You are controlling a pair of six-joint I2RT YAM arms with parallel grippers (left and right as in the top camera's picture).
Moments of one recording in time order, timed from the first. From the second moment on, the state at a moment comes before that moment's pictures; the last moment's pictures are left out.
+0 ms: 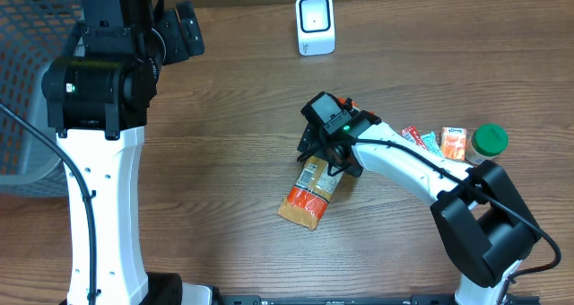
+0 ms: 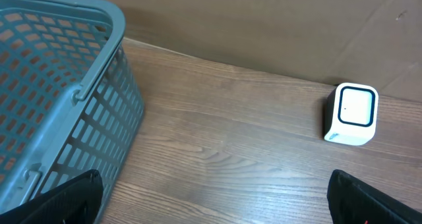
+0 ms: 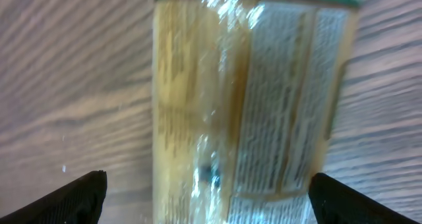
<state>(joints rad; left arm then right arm) -0.08 1.59 2.12 -1.21 -0.29 -0.23 0.68 1.93 1.31 -0.66 0.06 1.09</state>
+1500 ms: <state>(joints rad) -0.08 1.59 2.12 -1.21 -0.29 -0.23 0.68 1.99 1.35 -0.82 0.14 0.29</state>
